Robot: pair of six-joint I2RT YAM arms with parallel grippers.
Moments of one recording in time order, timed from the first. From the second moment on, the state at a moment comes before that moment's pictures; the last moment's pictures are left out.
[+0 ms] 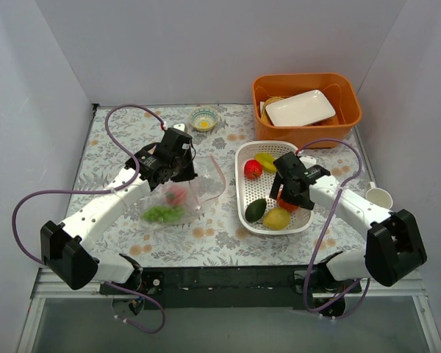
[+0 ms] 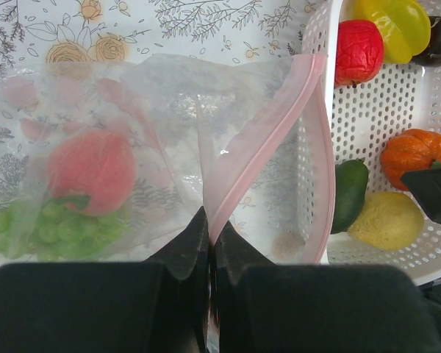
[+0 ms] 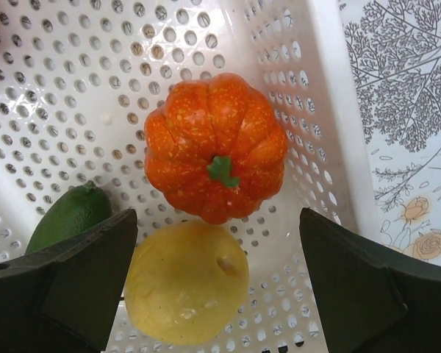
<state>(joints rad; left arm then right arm) -0.63 1.34 1.25 -0.76 -0.17 -0.64 0.55 1.34 0.91 -0.80 0.34 0.80</state>
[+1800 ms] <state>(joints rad) -0.63 1.34 1.25 -0.77 -0.18 -0.64 0.51 1.59 1.01 -0.47 0.14 0.47</state>
